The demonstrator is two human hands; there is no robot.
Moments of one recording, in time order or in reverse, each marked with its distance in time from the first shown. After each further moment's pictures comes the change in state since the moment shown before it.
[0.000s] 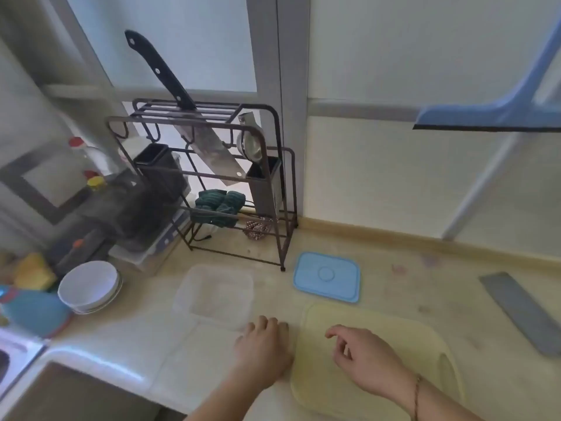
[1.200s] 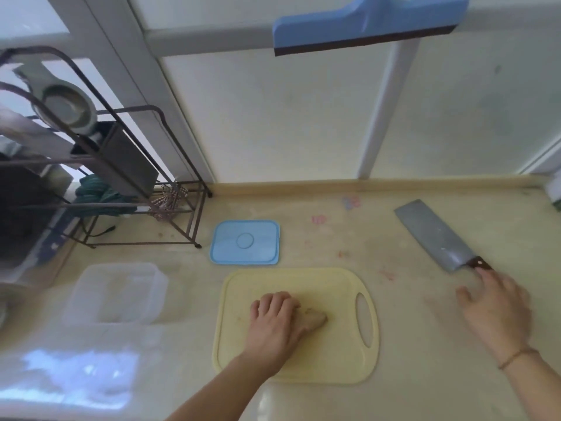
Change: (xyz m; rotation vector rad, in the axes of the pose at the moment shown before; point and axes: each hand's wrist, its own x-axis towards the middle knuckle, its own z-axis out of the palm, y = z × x) left_hand 0.019 0.132 0.087 -0.095 0.315 0.544; right_hand -0.129 0.302 -0.074 -0.175 0.720 0.856
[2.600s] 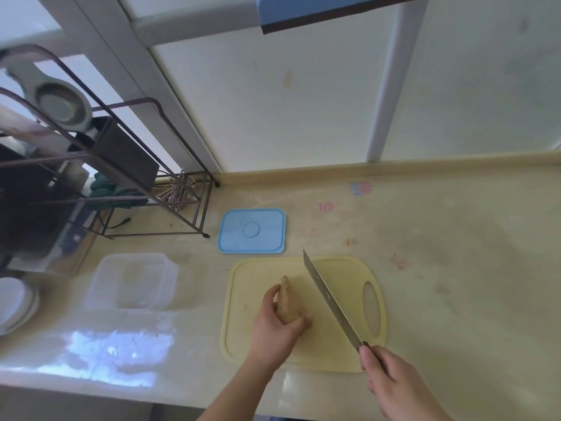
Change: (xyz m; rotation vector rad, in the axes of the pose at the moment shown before) left_hand -0.009 0.036 -0.034 -0.913 -0.115 -0.869; right_hand -0.176 -0.097 -0.034 0.646 -0.907 0.007
